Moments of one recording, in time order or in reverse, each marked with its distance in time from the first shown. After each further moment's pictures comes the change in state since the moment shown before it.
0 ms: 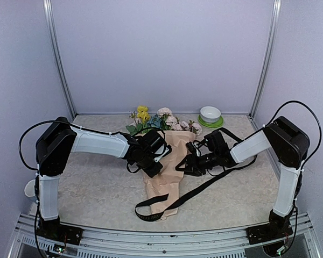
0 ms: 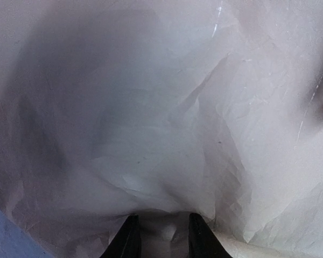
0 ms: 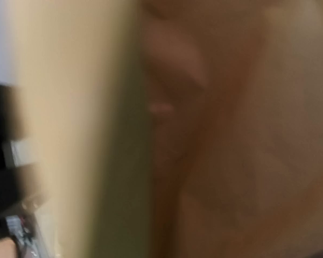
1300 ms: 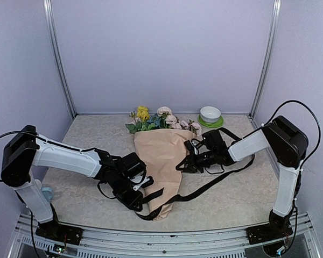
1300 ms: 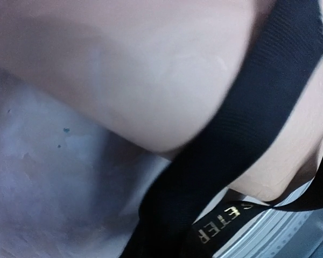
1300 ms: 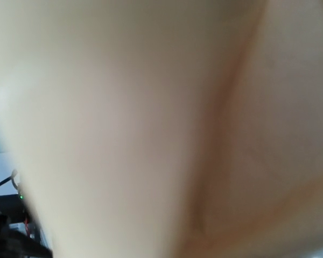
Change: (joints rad) left arm -0.109 -0.364 -0.453 -0.136 0.399 -0.339; right arm 0.008 0.018 0.041 -0.008 0.007 0.022
